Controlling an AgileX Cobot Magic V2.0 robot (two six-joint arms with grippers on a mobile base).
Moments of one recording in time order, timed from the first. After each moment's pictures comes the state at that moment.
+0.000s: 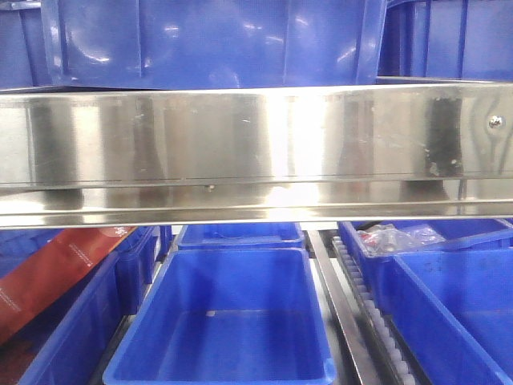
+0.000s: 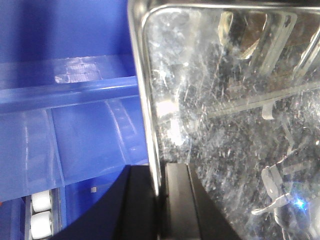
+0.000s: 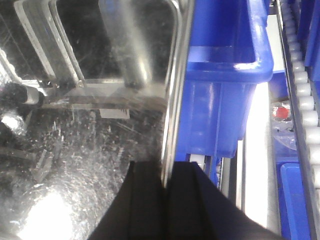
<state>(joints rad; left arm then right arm) -0.58 1.63 -1.82 0.17 0.78 -0.31 0.22 1.48 -1.57 0.13 0.69 0.12</state>
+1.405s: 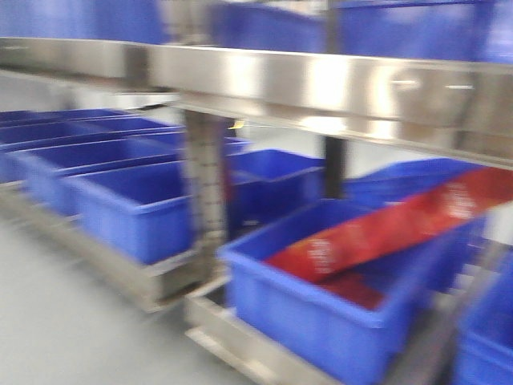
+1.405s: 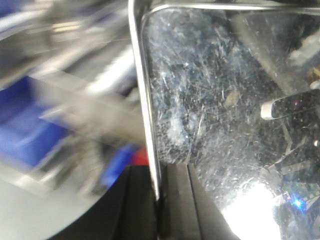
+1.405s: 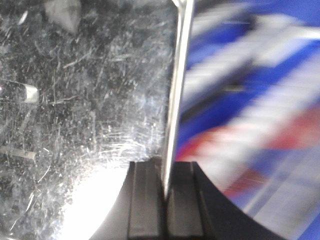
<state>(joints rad) -0.58 1.63 -1.82 0.17 0.78 -0.31 0.22 1.48 -1.57 0.13 0.68 0.12</state>
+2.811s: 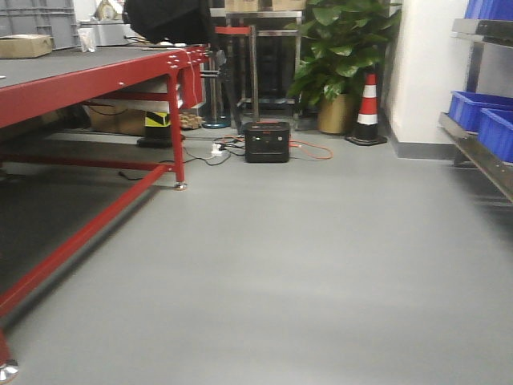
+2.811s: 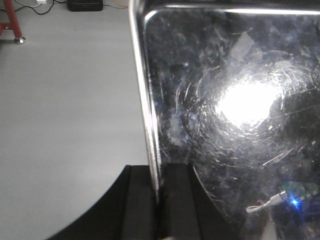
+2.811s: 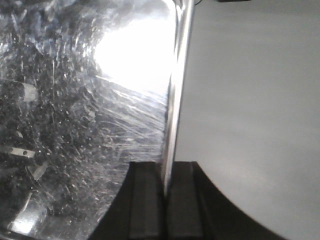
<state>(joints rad) -0.58 1.62 -1.82 0.18 0.78 -0.31 0.22 1.48 -1.57 0.13 0.68 0.12</state>
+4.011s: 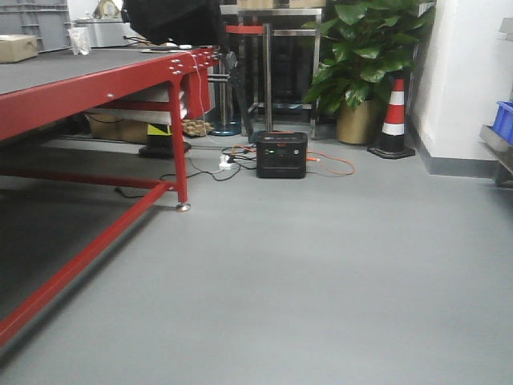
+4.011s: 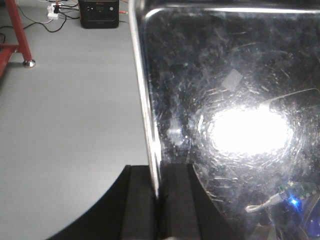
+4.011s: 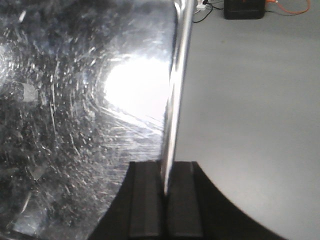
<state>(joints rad) -0.58 1.62 -1.82 0.17 0.78 -0.31 0.22 1.48 -1.57 0.13 0.68 0.12</state>
